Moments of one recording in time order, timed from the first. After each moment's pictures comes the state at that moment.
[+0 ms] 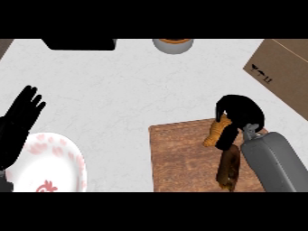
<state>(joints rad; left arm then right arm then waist) -0.02 0.32 0.11 -1.66 0.31 -0.02 0.25 -0.41 -0.26 0.24 -1.35 0.88 0.48 0.49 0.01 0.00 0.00</state>
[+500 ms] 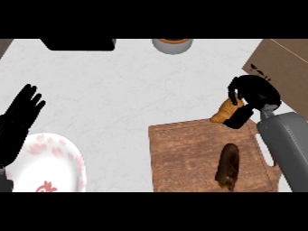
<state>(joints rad) -0.04 0.31 0.13 -1.65 0.30 -0.03 0.27 -0.55 -0.36 0.17 -1.15 0.91 0.34 0.17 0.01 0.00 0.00</state>
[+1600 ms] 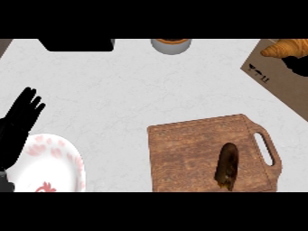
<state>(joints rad) -0.02 0.28 0.15 -1.64 0.27 -0.05 0.25 -0.72 -0.48 -0.15 -1.61 0.86 0.40 0.42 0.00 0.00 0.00</state>
